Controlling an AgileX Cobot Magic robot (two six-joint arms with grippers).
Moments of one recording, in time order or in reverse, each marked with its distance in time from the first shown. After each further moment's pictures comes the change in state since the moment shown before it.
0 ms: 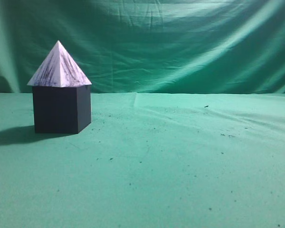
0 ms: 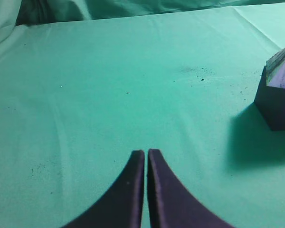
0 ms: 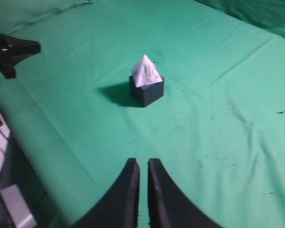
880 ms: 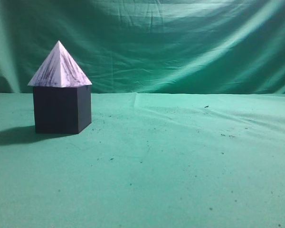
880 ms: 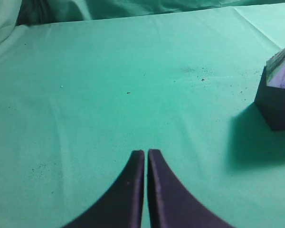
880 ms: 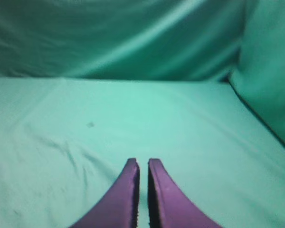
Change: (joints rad) left arm 0.000 0.000 0.000 0.000 0.000 0.000; right arm -0.830 -0.448 0.803 -0.023 -0.678 -0.004
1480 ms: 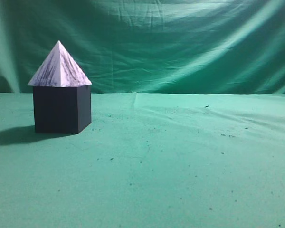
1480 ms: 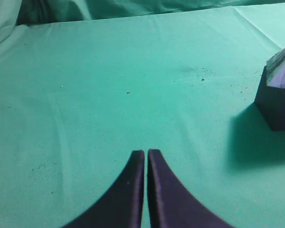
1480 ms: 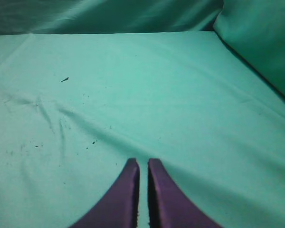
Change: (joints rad) left arm 0.000 0.000 0.000 0.000 0.000 0.000; right arm -0.053 0.000 0.100 0.014 -0.001 0.000
